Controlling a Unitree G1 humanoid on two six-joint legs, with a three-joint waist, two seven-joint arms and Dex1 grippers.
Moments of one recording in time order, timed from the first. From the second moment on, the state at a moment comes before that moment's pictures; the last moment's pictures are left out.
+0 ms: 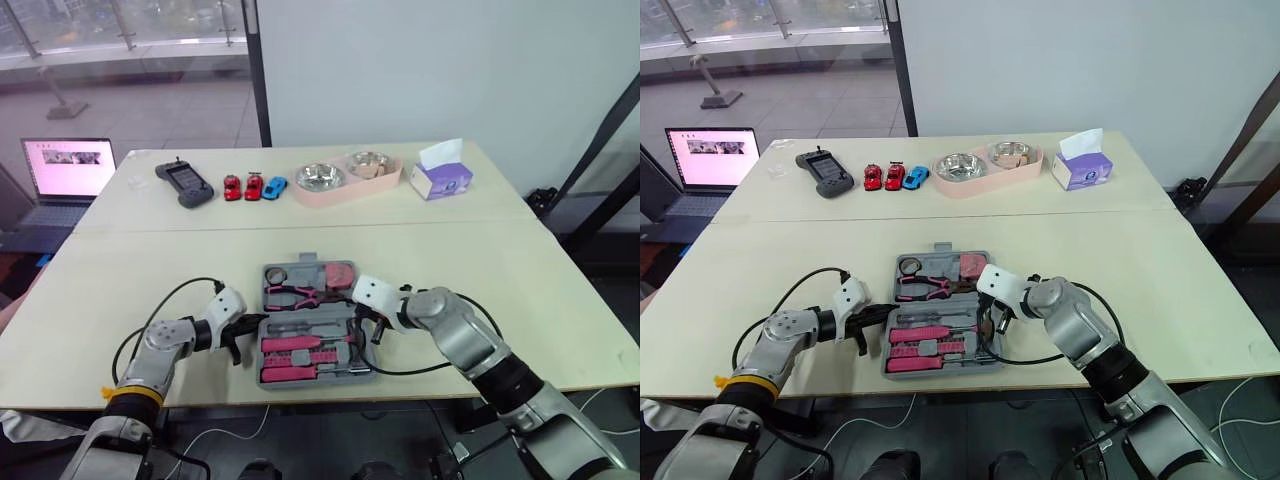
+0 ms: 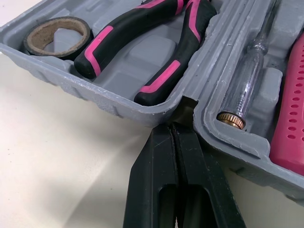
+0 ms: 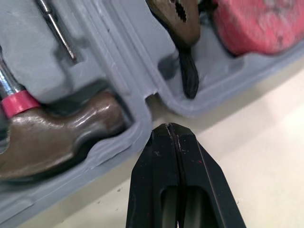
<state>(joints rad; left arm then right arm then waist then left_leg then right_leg) -0.48 0.45 -0.08 0.69 -0.05 -0.18 -1.02 -0.62 -0.53 0.50 0.06 -0.20 0.69 0.81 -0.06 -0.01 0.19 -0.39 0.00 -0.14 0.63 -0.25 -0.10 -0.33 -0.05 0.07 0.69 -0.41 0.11</state>
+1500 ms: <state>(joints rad) -0.42 0.47 -0.08 0.58 -0.03 -0.12 -1.06 -0.53 -0.52 0.47 -0.11 -0.22 0.83 0.84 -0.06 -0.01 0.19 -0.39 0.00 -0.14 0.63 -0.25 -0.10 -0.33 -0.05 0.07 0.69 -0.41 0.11</state>
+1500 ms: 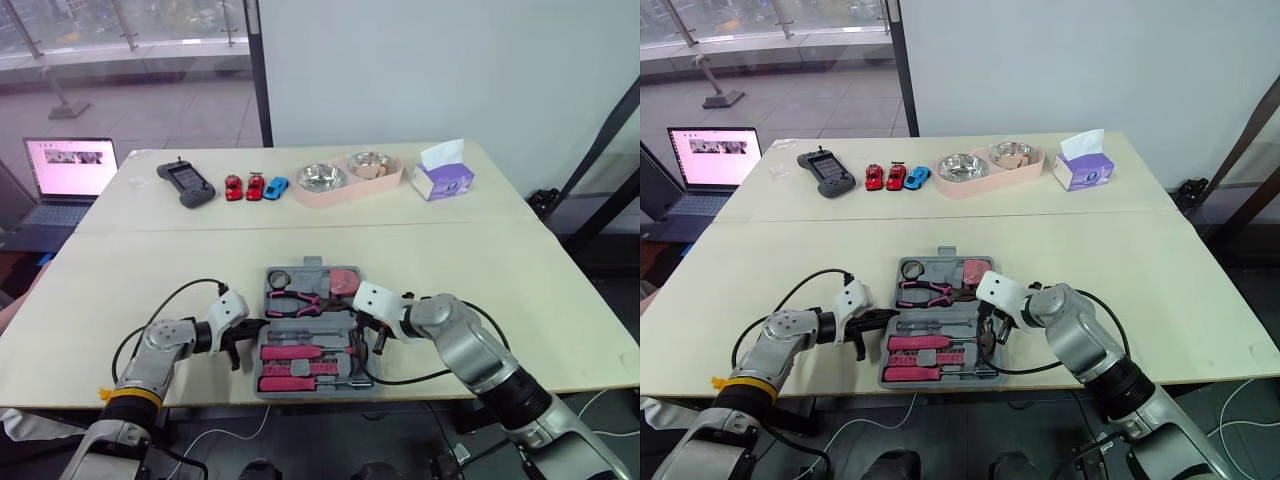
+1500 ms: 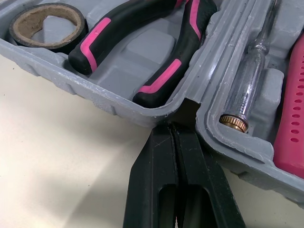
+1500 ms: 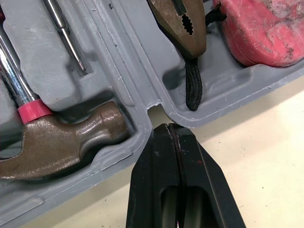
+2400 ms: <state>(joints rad) -0.08 0.62 0.10 0.03 -0.39 0.17 -1.15 -0.40 -0.56 0.20 -0.33 0.01 0.88 0.80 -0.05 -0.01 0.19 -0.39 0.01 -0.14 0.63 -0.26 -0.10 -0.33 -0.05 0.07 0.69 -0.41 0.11</state>
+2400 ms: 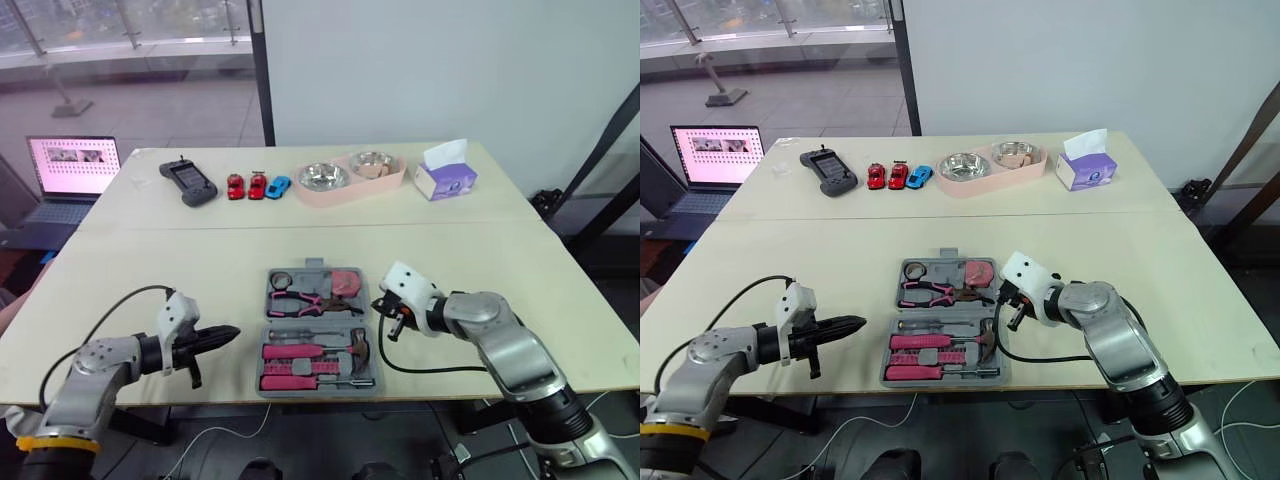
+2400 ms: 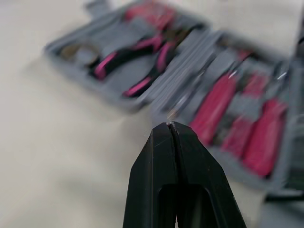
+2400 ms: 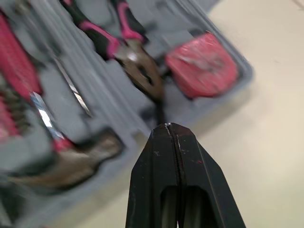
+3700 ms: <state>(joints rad) -0.26 0.51 -0.19 0.58 -0.20 -0.47 -1.28 -0.78 -0.24 -0.05 0.51 0.24 0.95 0.54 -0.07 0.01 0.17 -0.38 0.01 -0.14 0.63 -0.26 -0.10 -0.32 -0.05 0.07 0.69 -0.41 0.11</state>
